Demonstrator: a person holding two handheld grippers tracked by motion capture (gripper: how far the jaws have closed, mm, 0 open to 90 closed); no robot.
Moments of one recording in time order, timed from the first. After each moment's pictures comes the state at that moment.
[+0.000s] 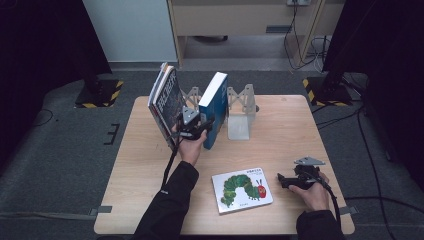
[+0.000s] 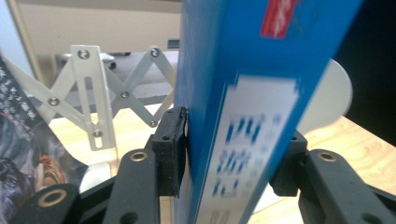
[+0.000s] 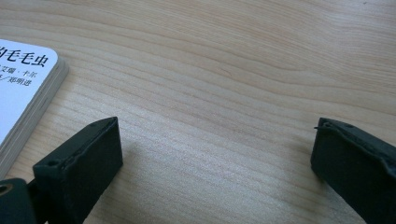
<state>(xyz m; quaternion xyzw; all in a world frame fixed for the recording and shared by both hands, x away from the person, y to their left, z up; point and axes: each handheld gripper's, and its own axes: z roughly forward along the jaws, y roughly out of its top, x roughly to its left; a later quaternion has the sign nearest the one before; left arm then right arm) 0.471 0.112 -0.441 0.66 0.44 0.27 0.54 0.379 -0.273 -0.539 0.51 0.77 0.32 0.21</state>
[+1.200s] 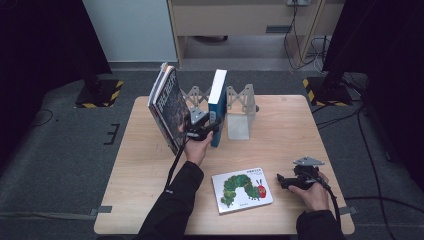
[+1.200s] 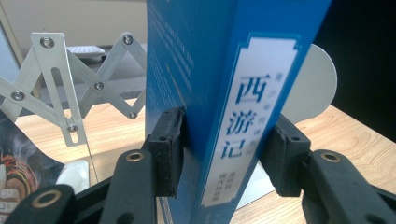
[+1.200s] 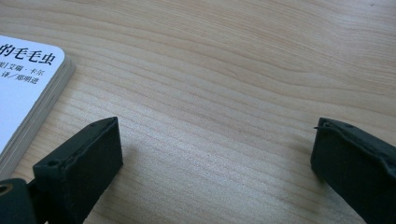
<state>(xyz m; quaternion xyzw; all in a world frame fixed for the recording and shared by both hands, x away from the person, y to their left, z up) 0.475 0.095 -0.443 0.68 0.44 0.25 0.53 0.378 -0.271 -0.539 0.51 0.77 0.32 0.21</state>
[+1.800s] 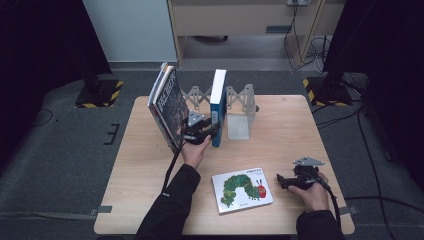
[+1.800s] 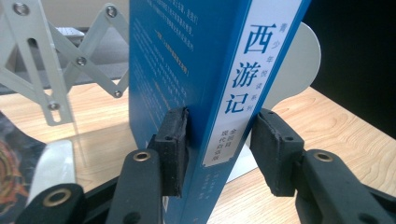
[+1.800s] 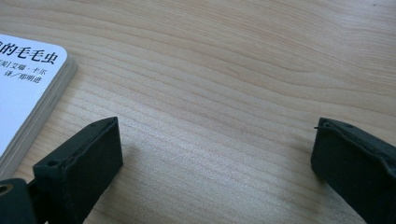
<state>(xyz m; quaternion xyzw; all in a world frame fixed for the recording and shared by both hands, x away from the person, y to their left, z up) 0.472 0.095 -0.447 0.69 0.44 0.20 0.53 0.378 -0.271 -0.539 0.51 0.77 0.32 0.21</state>
